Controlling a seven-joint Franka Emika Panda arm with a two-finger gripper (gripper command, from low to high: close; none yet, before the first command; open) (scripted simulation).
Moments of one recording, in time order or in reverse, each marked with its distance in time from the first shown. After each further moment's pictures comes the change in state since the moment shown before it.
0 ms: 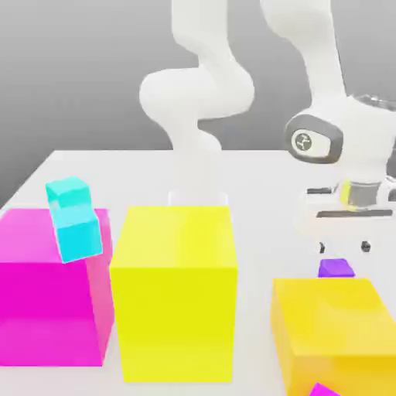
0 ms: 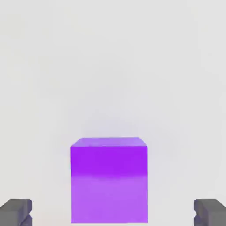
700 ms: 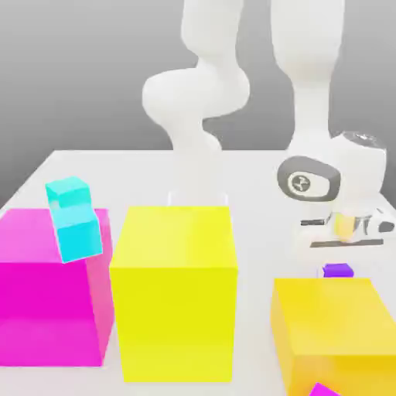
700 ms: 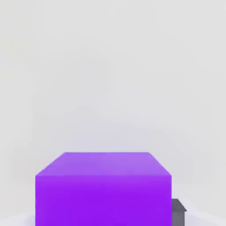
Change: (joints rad) arm 0.199 0.162 -0.261 0.038 -0.254 0.115 0.187
